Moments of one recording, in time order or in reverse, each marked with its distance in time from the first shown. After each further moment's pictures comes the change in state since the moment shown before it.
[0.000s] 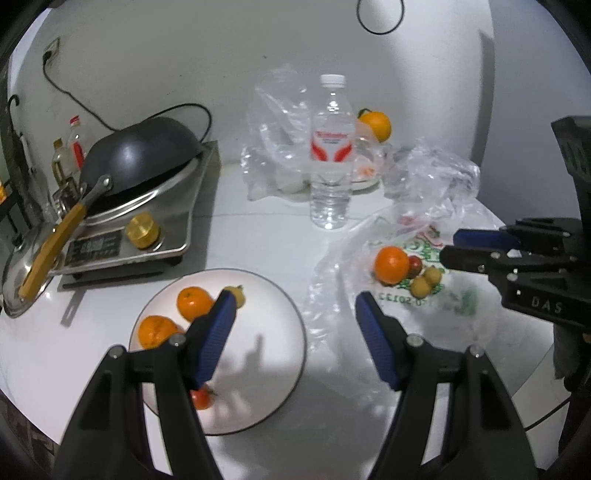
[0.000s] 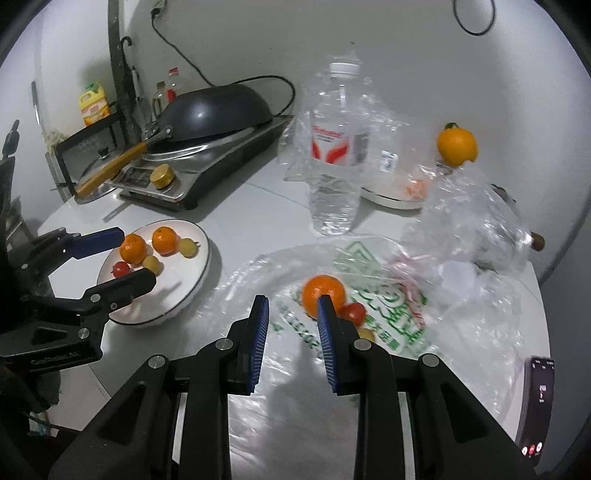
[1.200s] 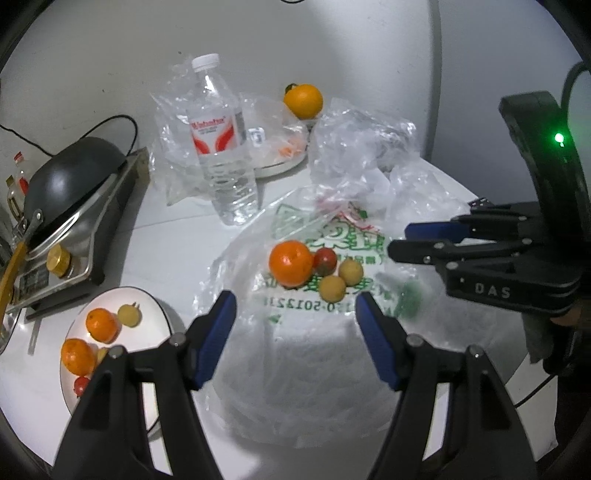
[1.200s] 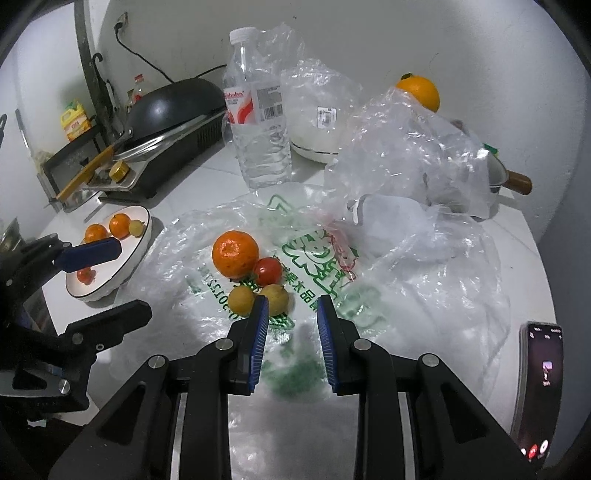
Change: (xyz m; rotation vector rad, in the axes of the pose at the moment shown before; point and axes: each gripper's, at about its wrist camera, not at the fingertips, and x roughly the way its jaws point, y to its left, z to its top) left arm 0.038 -0.101 0.006 0.132 0.074 -0.095; right arm 0.019 -0.090 -0.040 0.094 0.047 0.039
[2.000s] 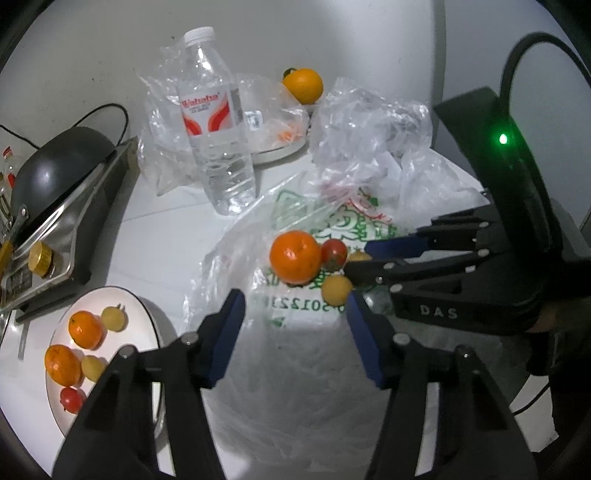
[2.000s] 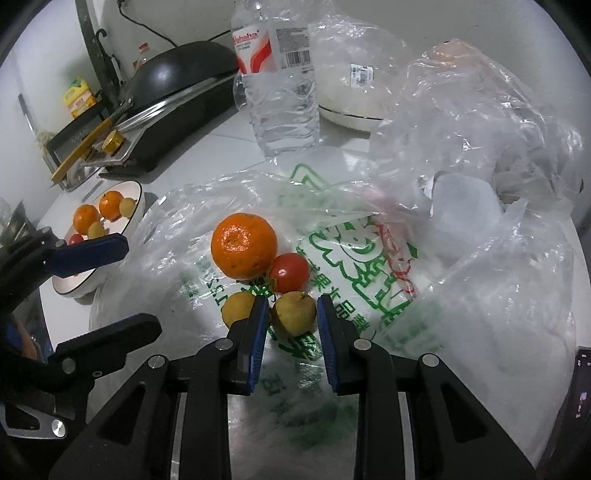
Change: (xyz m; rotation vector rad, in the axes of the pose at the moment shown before) left arm 0.029 0.007 -0.002 0.012 0.037 -0.019; right arm 0.061 0.011 0.011 -0.032 0.110 0.067
